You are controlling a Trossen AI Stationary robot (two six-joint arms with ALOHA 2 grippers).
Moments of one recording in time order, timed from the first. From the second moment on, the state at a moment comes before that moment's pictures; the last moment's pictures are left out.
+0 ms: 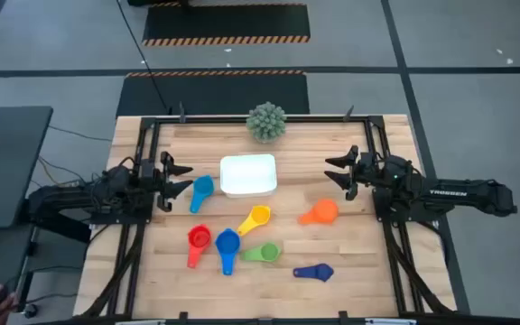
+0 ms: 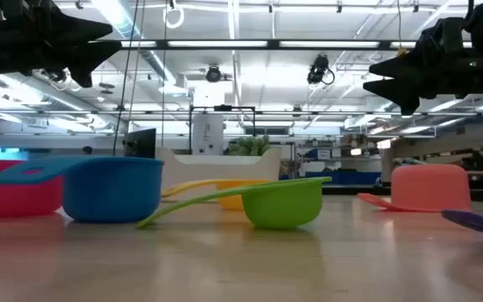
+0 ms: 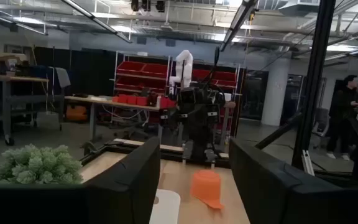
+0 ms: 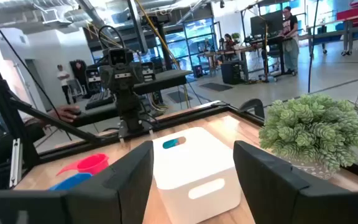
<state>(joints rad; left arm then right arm) 0.11 0.11 0.01 0.38 -0.05 -0.12 -0.29 0.37 0.01 0.46 -0.06 0.21</state>
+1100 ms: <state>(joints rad) 0.11 0.11 0.01 0.38 -0.05 -0.12 -0.29 0.37 0.01 0.46 -0.06 0.21</state>
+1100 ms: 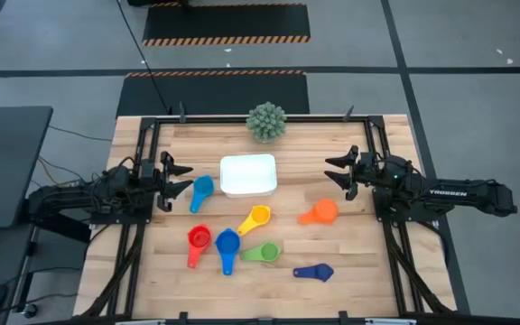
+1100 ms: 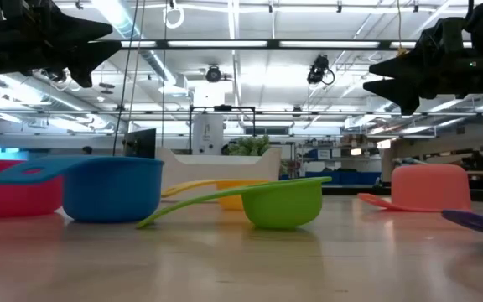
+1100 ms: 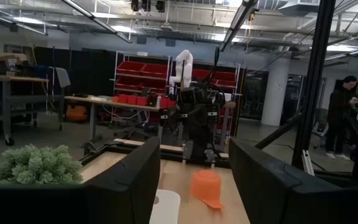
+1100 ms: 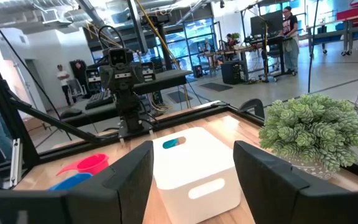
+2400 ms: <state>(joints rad) 0.11 0.11 0.01 0.40 -0.07 -0.25 -0.29 0.37 0.01 0.50 -0.02 -0.18</state>
